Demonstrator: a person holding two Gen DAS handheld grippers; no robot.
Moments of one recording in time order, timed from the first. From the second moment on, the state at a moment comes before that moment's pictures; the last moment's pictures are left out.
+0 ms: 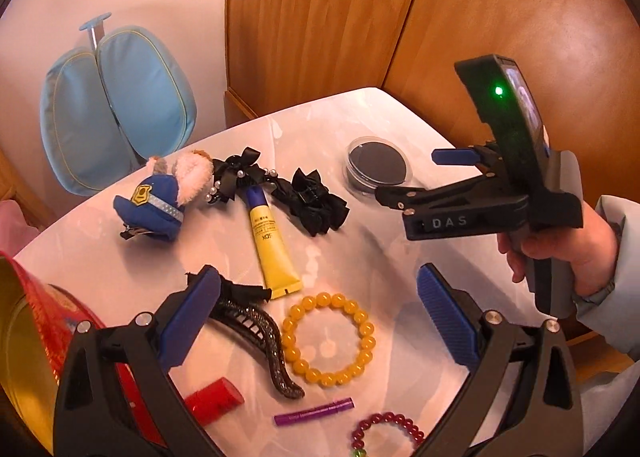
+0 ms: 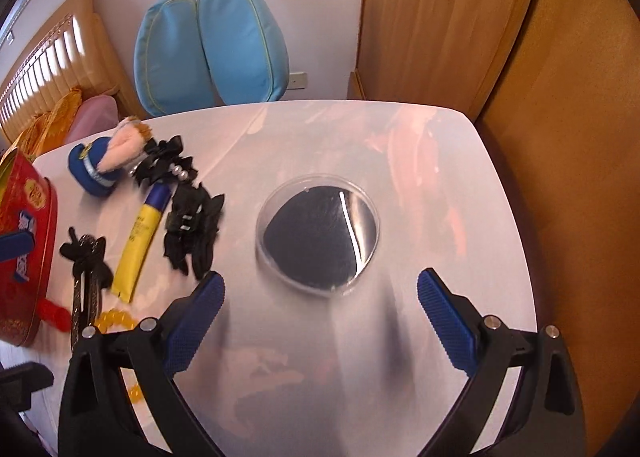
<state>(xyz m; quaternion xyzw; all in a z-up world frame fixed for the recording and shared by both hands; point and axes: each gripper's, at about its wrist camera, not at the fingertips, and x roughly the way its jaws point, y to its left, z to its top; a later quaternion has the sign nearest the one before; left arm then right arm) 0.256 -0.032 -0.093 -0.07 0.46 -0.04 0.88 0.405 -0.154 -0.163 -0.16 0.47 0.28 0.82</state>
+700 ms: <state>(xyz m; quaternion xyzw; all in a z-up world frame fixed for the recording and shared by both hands) 0.270 -0.034 -0.101 -0.07 0.48 -0.05 0.88 0.385 -0.148 -0.155 -0.19 0.44 0.30 0.82</state>
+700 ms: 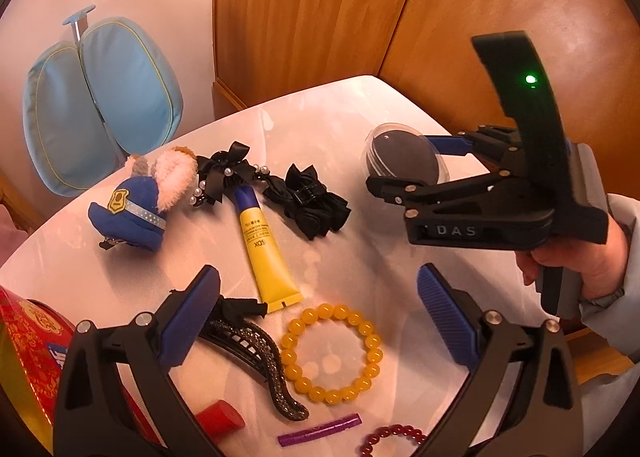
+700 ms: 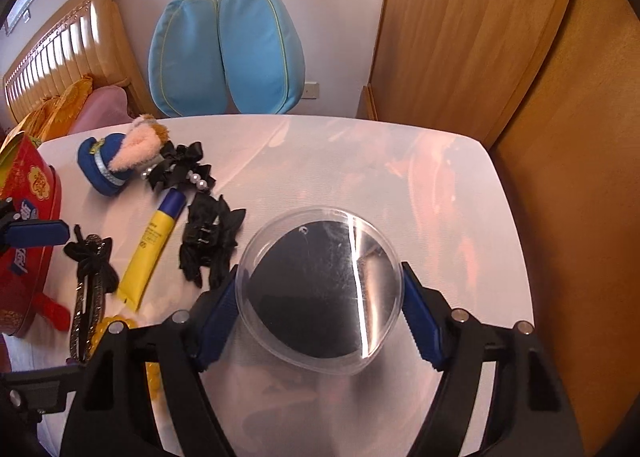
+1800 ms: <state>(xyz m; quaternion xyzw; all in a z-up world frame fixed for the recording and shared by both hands) -0.013 0.114 -0.013 -0.13 0.39 0.24 0.88 0.167 0.012 -0.033 -0.21 0.31 0.55 0.74</state>
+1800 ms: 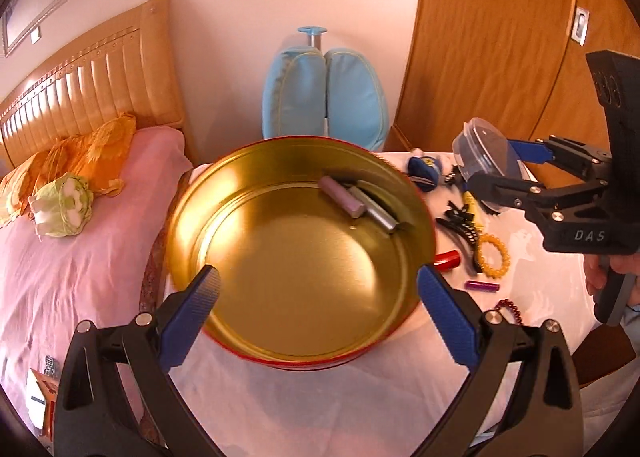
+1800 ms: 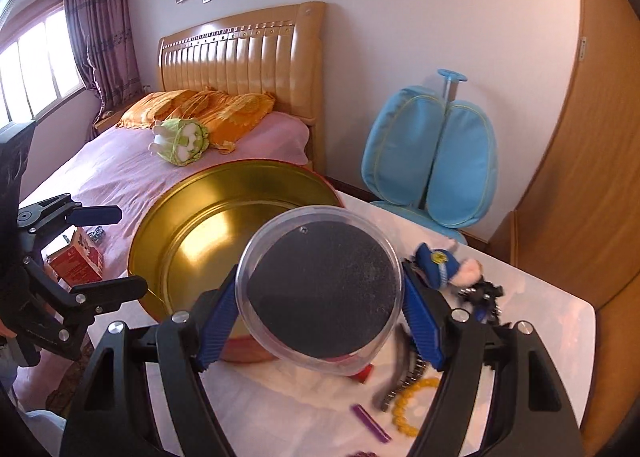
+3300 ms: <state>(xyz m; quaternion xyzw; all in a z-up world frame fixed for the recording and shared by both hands) -0.062 0.200 -0.049 -0.17 0.40 0.18 0.89 0.117 0.115 -0.077 -0.27 0.37 0.50 0.74</state>
